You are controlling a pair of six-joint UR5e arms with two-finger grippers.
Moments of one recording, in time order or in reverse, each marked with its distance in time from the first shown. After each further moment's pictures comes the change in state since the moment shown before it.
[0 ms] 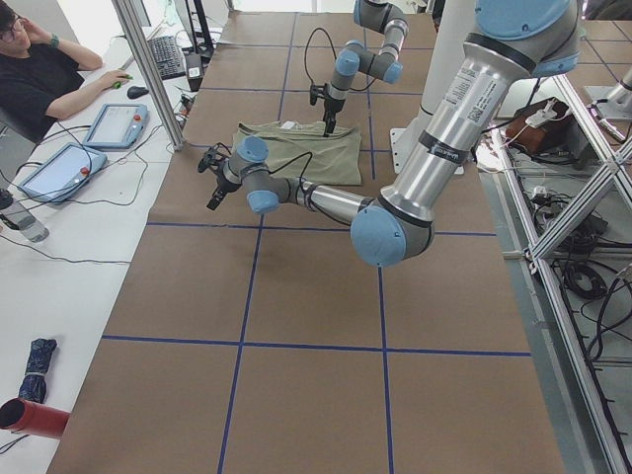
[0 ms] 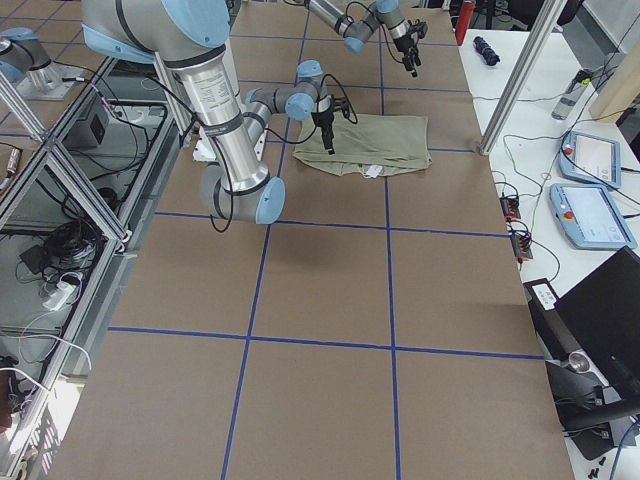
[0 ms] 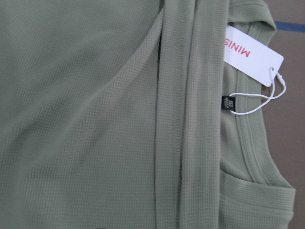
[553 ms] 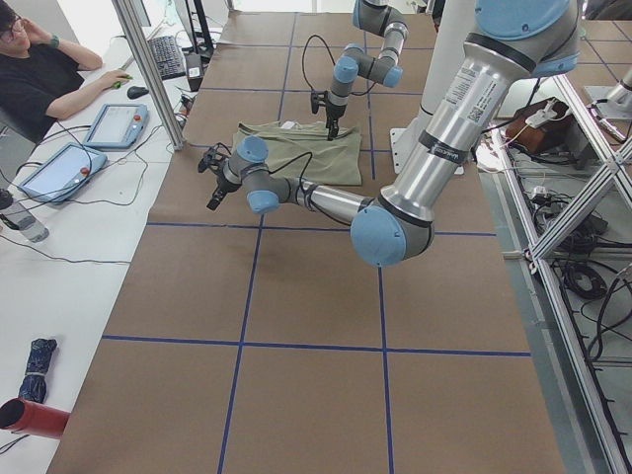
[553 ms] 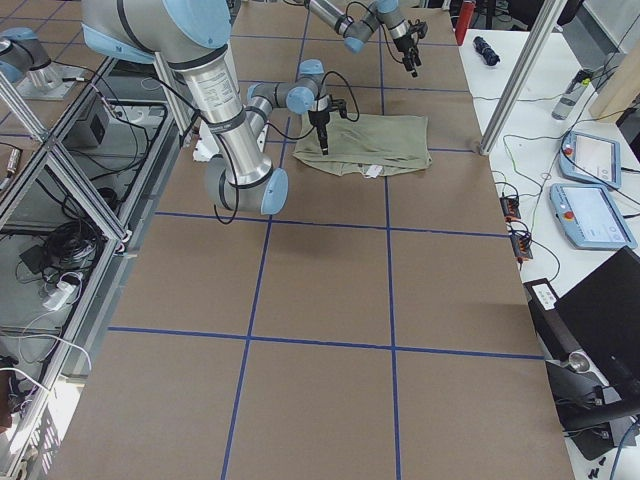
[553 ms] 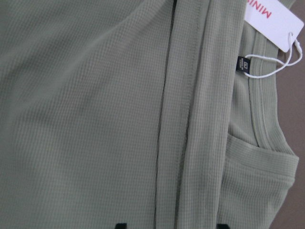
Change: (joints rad) left arm 0.000 0.000 0.001 0.000 0.000 -0.001; right arm -0.031 0.004 0.018 -0.107 0.038 -0.058
